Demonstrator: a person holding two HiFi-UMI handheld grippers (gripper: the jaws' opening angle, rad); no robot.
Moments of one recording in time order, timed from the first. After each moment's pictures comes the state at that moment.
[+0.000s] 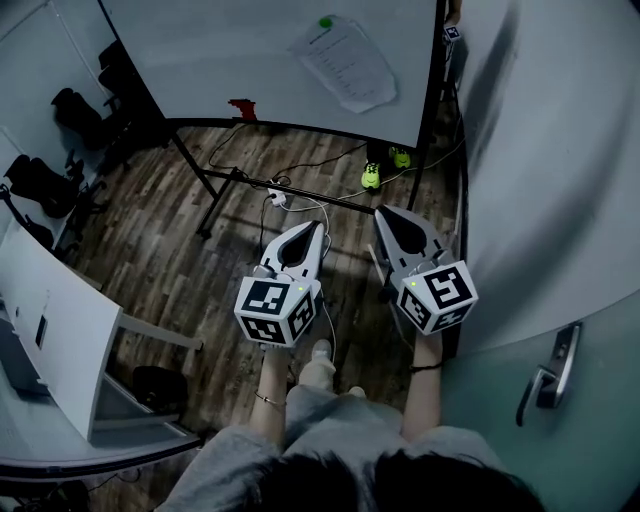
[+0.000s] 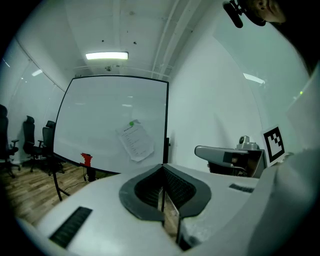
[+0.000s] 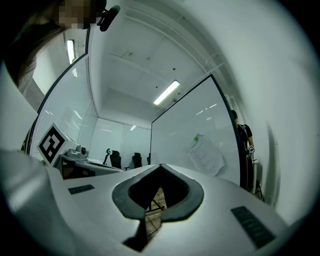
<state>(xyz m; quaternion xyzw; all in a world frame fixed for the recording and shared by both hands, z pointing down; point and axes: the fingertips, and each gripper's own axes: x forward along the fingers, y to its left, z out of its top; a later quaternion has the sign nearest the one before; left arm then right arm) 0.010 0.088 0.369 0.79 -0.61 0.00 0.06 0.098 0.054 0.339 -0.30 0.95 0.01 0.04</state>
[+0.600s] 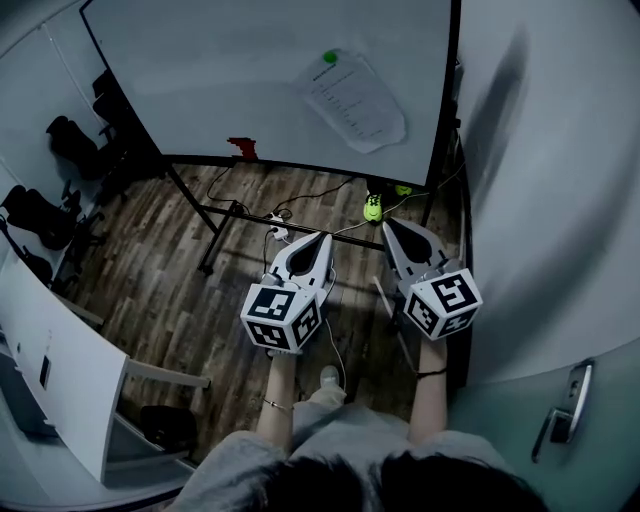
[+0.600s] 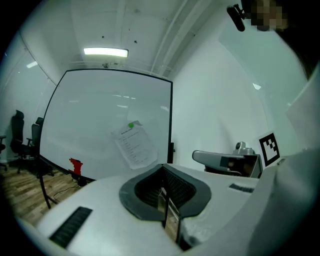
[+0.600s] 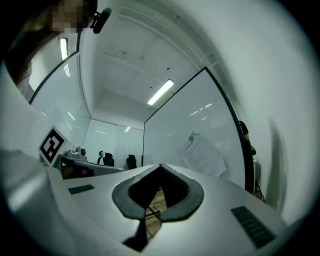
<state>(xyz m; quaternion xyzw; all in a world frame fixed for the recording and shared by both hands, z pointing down) -0.034 -0.009 0.350 0.81 -0.58 -0.01 0.05 0.057 -0.041 0.328 -0.32 0.94 0.00 0.06</state>
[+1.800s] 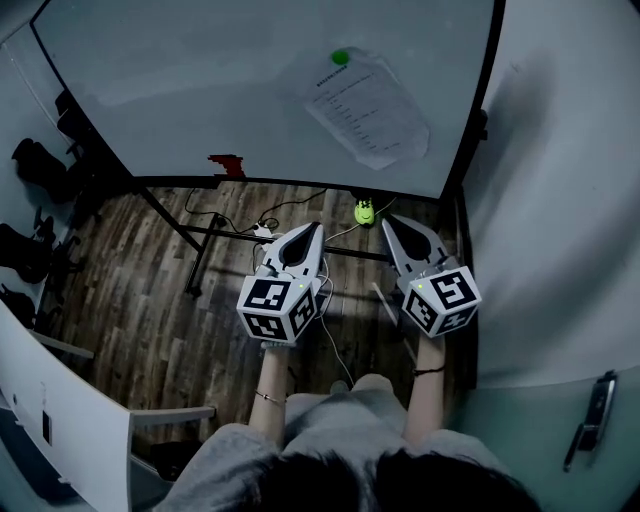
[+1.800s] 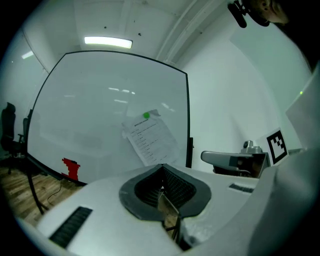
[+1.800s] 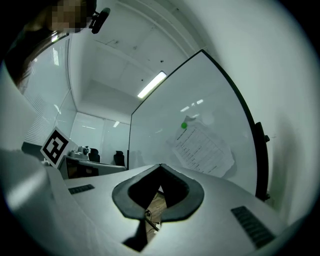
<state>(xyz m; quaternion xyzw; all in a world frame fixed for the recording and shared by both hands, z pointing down) -0.136 -0.143 0.382 0.83 -0.55 0.00 0.06 -0.027 -0.156 0.360 -0.38 0.92 -0.01 0.04</state>
